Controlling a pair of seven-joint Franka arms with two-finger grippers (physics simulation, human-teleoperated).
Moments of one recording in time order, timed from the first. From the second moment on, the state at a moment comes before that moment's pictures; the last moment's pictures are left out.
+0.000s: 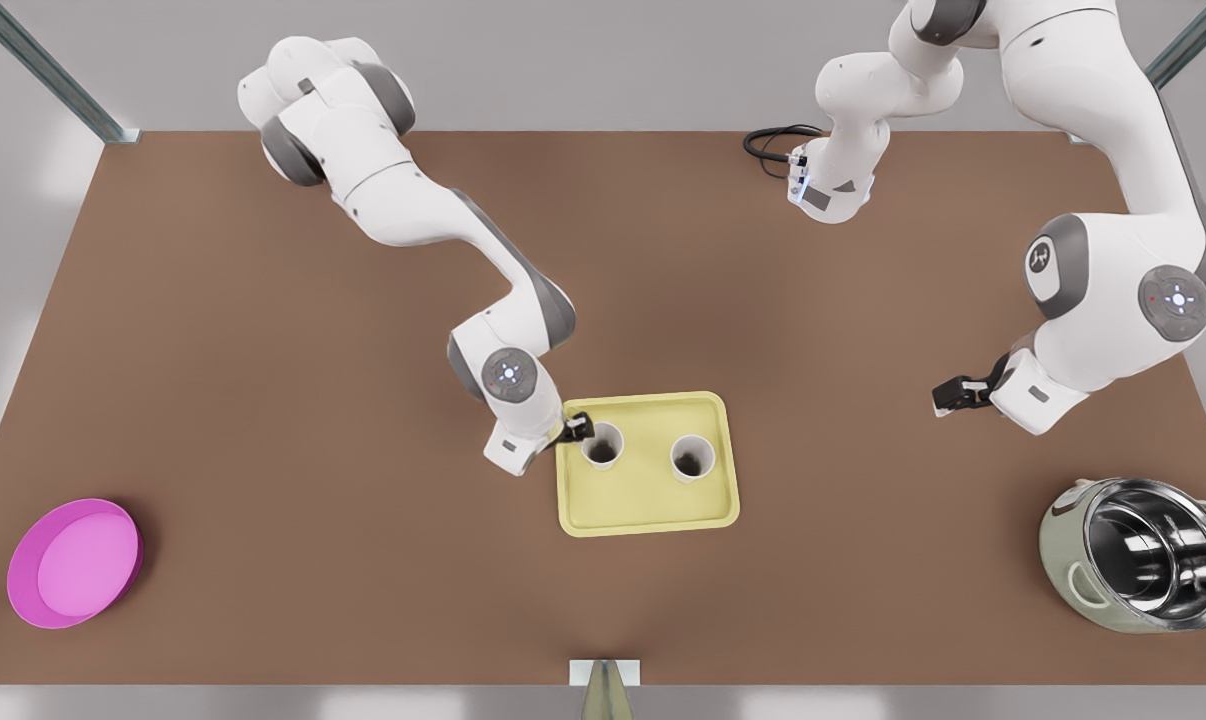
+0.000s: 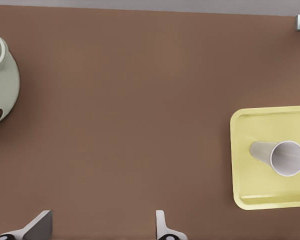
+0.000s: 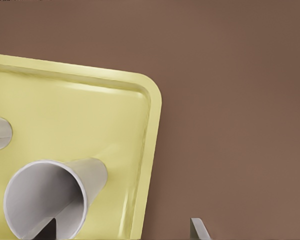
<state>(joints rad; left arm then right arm) 0.04 0.24 -0.05 -1.53 -0.03 1.76 -0.02 0.54 0.82 0.11 -1.20 -0.02 2.09 0.40</state>
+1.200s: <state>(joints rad) -0.03 0.25 -0.05 -1.53 -0.01 1.76 -0.04 0.29 0.79 0.12 -1.20 0.04 2.12 0.63</state>
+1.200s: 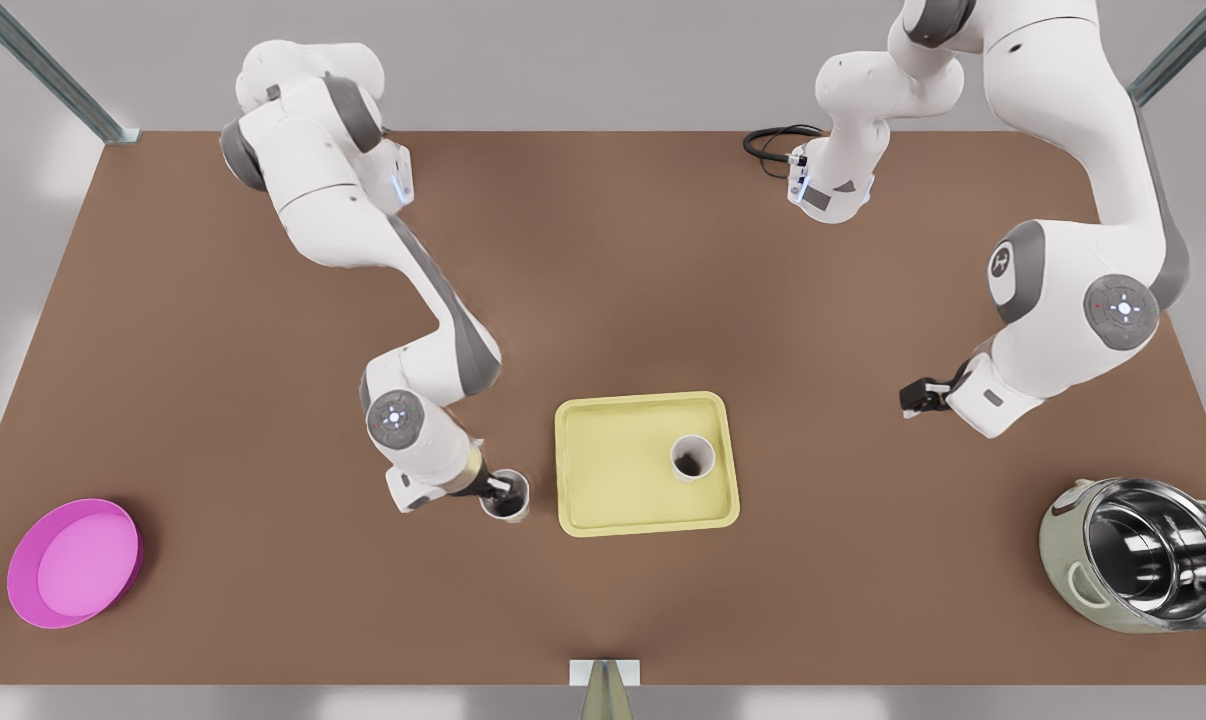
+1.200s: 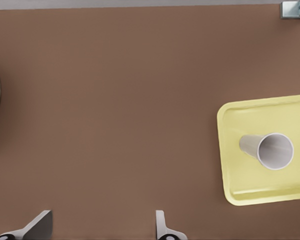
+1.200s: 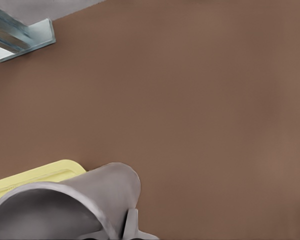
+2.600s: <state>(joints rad) -0.37 0.74 -0.09 -1.43 0.02 2.14 -0.34 0.01 0.25 0.12 -1.30 -0.02 1.65 0.04</state>
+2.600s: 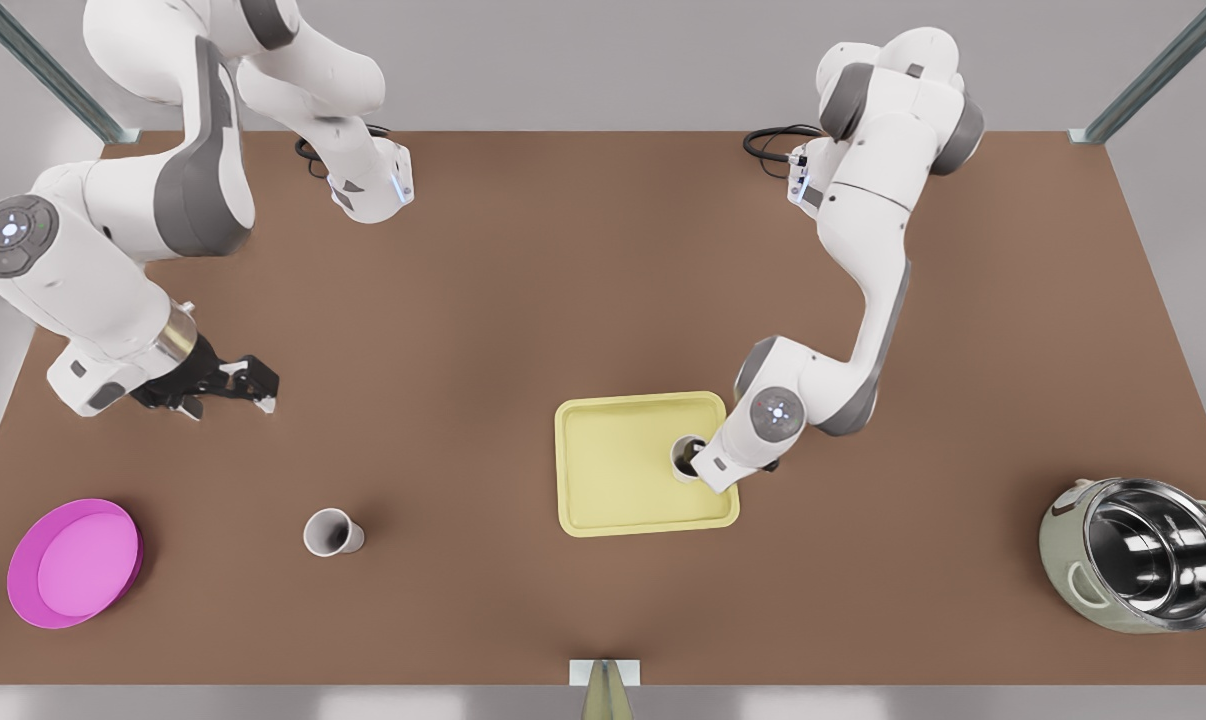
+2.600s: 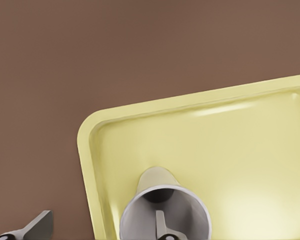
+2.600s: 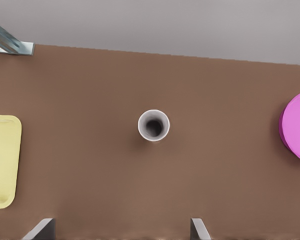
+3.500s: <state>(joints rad) -0.19 0.69 -0.08 -1.37 0.03 2.10 -0.44 0.00 0.25 0.11 -1.33 0.00 1.51 0.13</state>
